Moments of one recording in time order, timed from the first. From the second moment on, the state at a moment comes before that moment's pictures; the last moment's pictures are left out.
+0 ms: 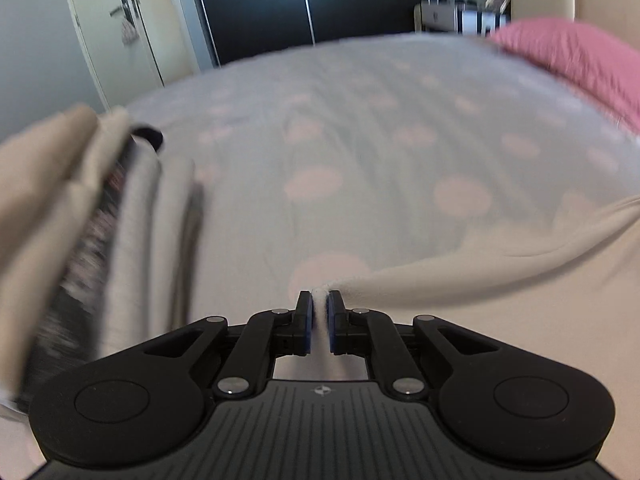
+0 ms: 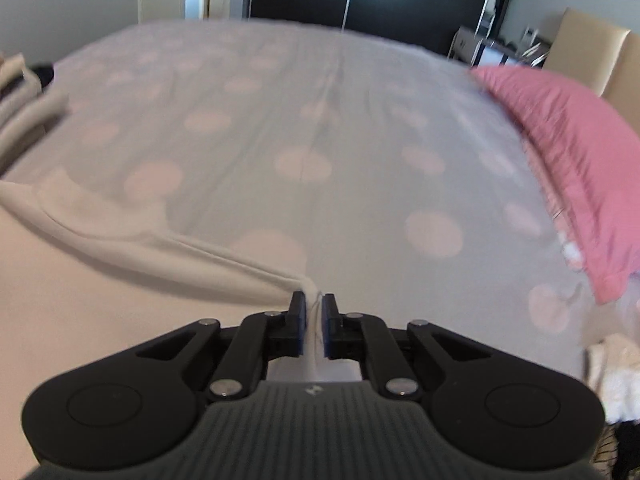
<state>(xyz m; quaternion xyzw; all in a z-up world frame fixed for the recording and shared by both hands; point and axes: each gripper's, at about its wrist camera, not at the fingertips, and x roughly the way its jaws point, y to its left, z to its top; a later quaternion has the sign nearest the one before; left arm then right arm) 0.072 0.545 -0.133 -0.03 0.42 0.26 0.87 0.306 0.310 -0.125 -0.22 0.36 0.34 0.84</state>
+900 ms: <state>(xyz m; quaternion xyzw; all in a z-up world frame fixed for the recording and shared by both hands) 0.151 0.548 -0.169 -0.16 0.44 0.10 0.88 0.335 0.394 -0.157 -0.09 0.47 0.44 0.76</state>
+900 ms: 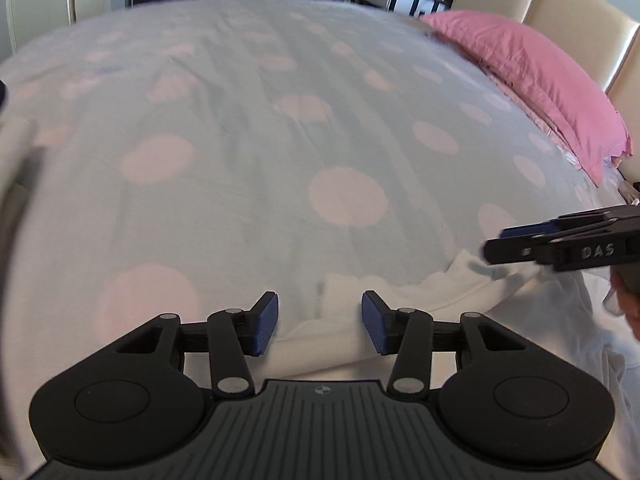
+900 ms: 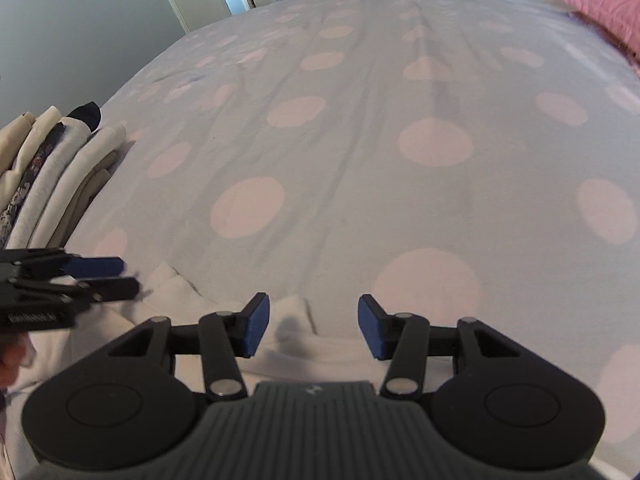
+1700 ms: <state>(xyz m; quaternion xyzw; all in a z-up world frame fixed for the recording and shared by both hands) 0.185 0.541 -0.175 -0.09 0.42 0.17 0.89 0.338 0.437 -0.179 -0.15 0.41 0.43 0.79</state>
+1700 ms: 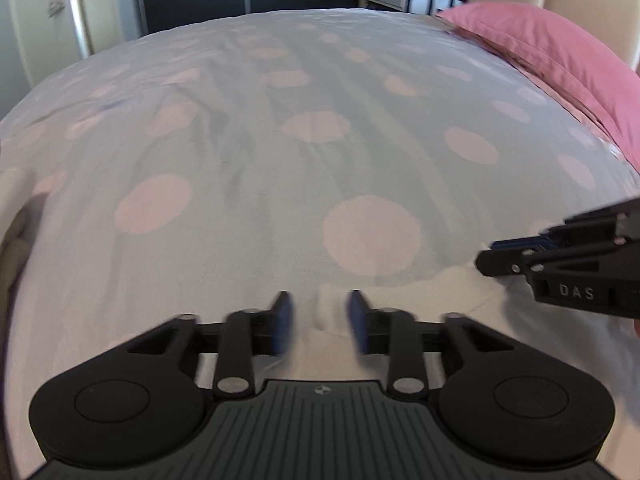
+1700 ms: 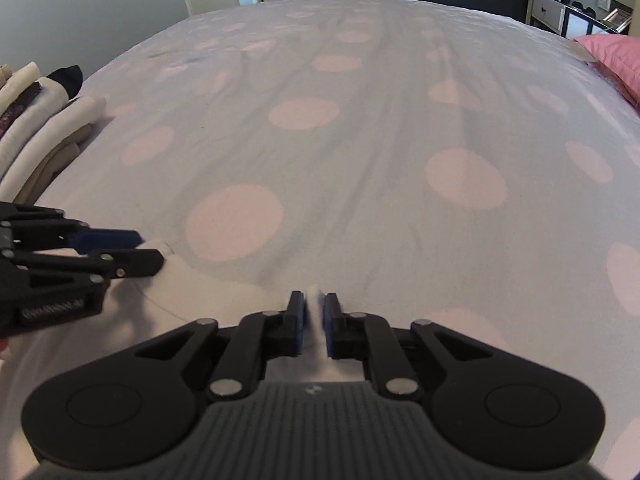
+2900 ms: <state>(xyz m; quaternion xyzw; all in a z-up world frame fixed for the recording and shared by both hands) -0.197 0.371 -0.099 -0.16 0.52 0.17 0.82 0.004 0.150 -0.116 -0.20 0.48 0.47 0.71</state>
